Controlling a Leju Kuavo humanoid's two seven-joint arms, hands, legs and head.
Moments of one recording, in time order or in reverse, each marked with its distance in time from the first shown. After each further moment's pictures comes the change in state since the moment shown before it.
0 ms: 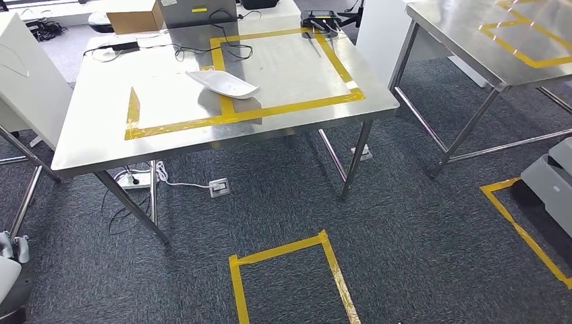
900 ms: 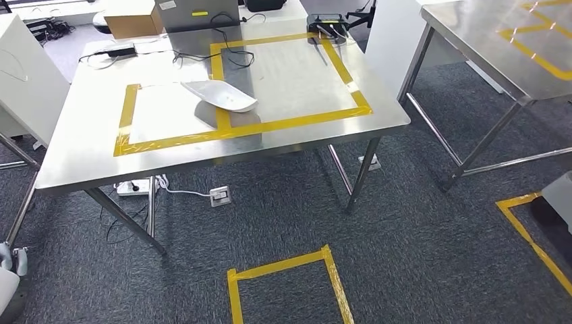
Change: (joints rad) left arm 0.067 -0.006 0.015 -0.106 -0.034 0.025 0.081; right arm 0.005 0.014 -0.008 0.001 0.000 -0.038 0.038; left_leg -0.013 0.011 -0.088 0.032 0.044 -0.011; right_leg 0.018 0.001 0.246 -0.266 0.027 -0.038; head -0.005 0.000
